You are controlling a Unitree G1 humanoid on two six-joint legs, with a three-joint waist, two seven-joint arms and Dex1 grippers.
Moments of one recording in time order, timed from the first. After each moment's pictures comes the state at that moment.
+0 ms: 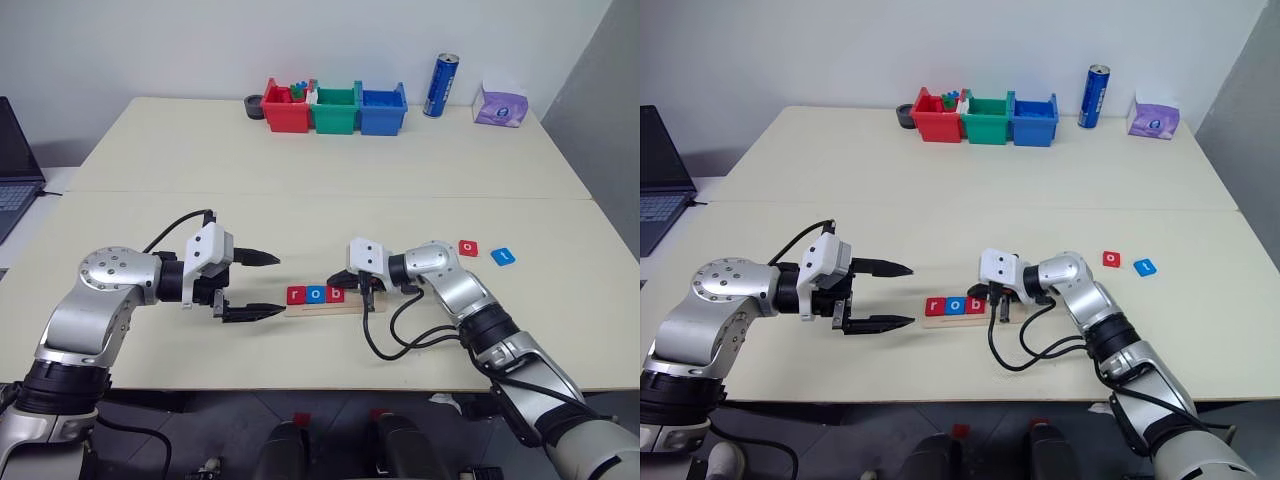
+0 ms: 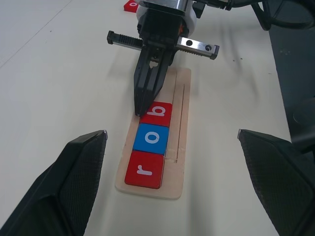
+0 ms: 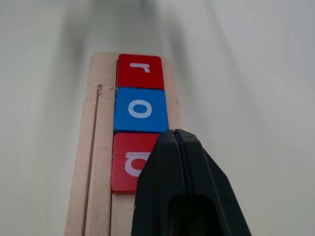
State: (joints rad) left arm -0.36 0.85 0.01 -0.08 -0.42 0.33 -1.32; right arm -0.76 -0.28 0.38 0.47 -0.06 0.00 1.12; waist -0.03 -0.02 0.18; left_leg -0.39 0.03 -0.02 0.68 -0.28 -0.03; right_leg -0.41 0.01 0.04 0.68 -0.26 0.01
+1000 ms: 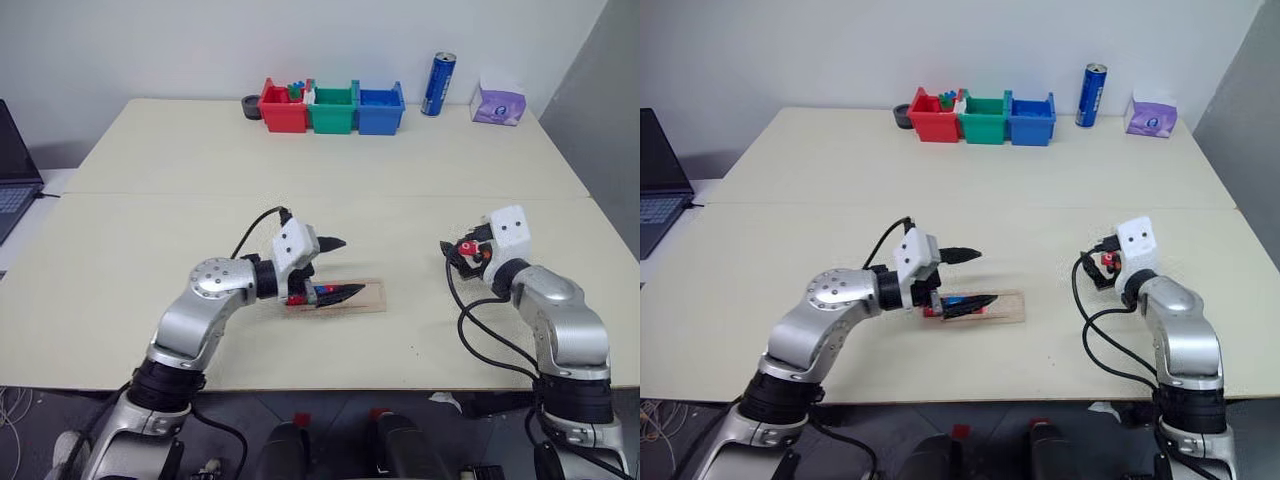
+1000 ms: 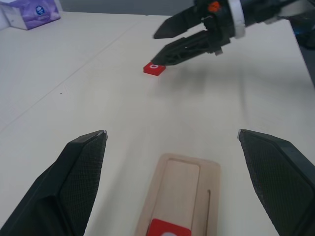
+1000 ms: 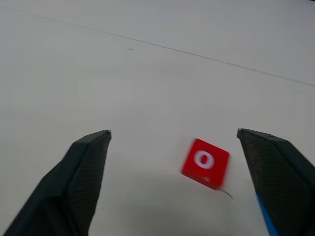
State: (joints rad) left arm -0.45 0.46 -0.19 -0.20 -0.29 0.45 -0.87; right arm -0.33 -0.33 -0.20 -0.27 0.02 0.82 0.33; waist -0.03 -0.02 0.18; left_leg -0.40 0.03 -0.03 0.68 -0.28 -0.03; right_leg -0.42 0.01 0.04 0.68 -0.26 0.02
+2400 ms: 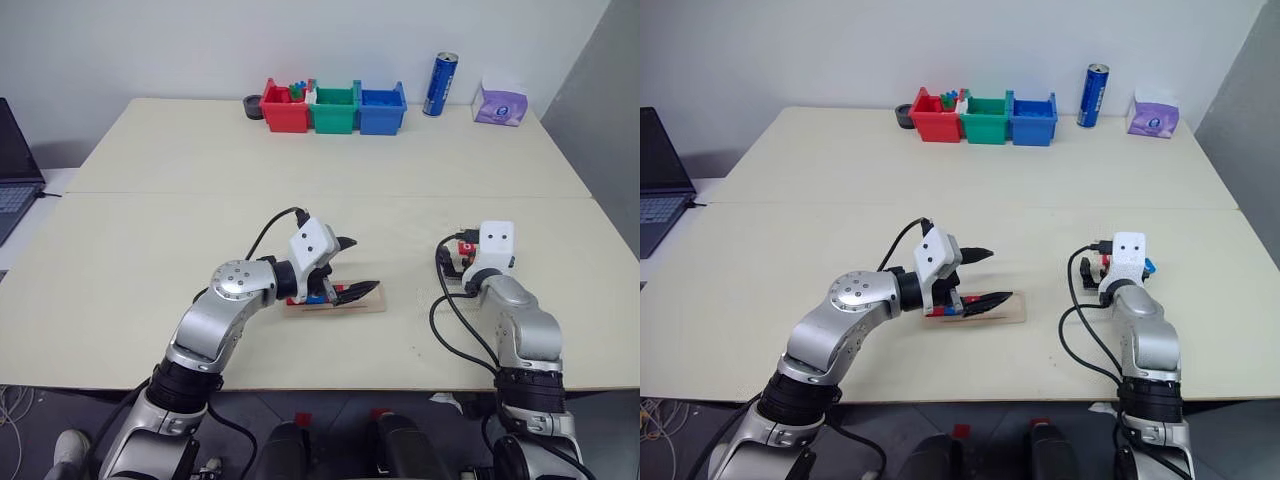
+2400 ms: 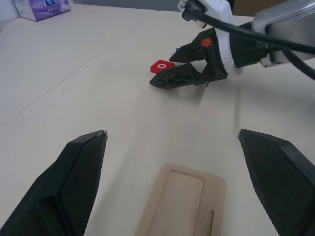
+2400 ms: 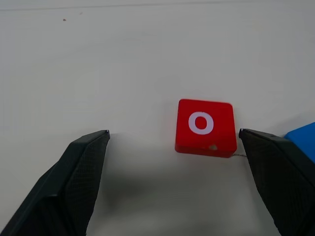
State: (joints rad) left arm -0.46 0.43 -0.22 -0.24 -0.27 0.52 -0.81; right arm -0.41 -0.15 -0.21 -0.03 0.08 0.75 0.04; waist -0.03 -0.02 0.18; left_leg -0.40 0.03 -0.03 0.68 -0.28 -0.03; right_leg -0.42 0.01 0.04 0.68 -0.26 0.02
